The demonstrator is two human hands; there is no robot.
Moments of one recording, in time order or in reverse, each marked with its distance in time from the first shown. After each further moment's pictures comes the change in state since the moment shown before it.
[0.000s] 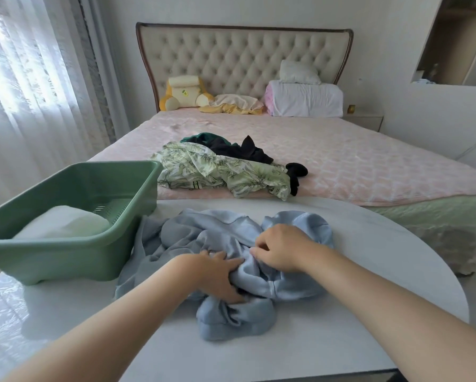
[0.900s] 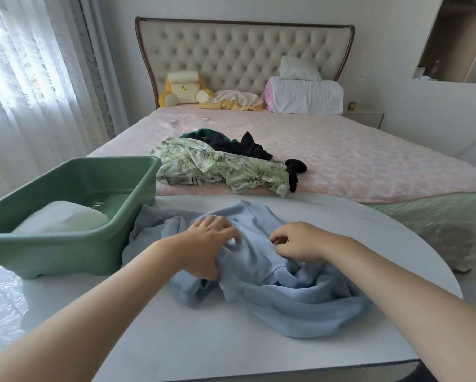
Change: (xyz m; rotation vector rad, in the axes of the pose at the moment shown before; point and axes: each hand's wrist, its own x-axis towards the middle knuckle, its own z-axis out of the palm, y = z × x) left_hand -0.004 -0.029 -0.013 0.099 0.485 0.264; right_hand -0.016 0.037 -0.009 0.282 -0.171 0.166
